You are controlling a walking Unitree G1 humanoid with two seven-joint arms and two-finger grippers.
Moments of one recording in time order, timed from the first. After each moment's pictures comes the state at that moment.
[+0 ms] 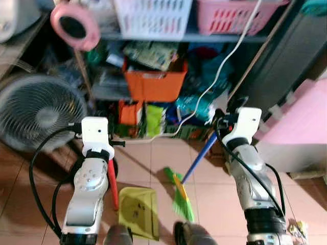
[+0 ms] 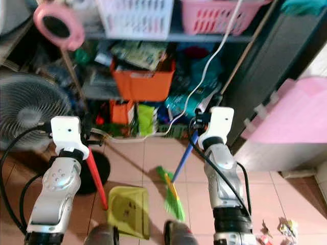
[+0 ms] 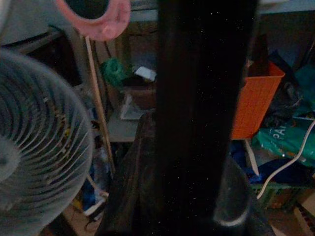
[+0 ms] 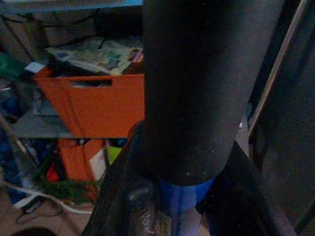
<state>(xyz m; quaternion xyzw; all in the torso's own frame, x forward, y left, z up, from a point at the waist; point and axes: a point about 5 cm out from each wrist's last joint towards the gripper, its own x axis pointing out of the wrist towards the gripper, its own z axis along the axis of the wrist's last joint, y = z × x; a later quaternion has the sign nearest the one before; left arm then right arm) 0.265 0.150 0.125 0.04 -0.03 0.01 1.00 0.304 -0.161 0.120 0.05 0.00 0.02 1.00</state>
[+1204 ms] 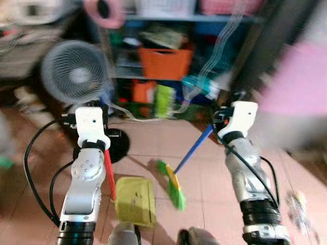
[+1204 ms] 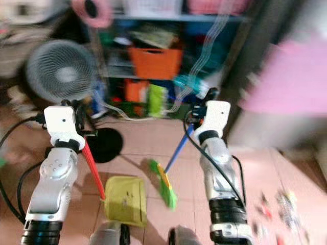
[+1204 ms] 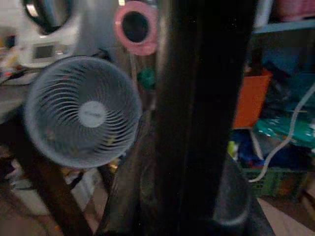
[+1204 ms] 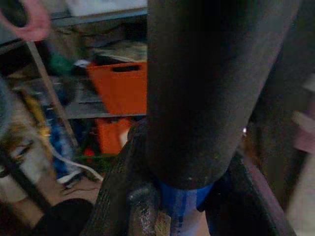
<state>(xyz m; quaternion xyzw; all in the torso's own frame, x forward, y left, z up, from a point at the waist) 0.280 0.160 0.140 0.05 -0.06 0.04 1.00 0.314 -0.155 0.126 0.06 -0.01 0.02 1.00</state>
